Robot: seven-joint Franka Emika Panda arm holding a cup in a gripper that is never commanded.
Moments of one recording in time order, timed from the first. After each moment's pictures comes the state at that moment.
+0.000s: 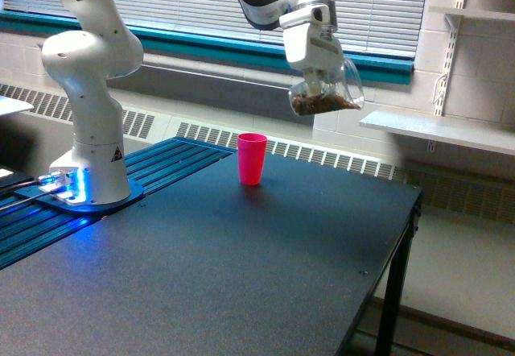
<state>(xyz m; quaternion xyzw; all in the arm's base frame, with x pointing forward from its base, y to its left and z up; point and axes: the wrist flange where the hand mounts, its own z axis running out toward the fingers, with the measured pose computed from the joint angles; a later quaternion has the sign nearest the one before) 0.488 0.066 0.427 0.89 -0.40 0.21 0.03</state>
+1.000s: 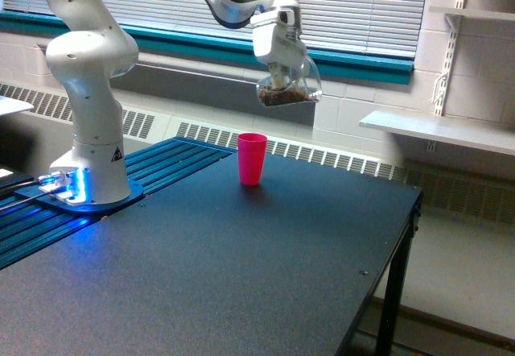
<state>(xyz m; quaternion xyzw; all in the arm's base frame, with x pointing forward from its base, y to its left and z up) 0.379 0.165 0.407 0.89 -0.39 0.20 0.07</state>
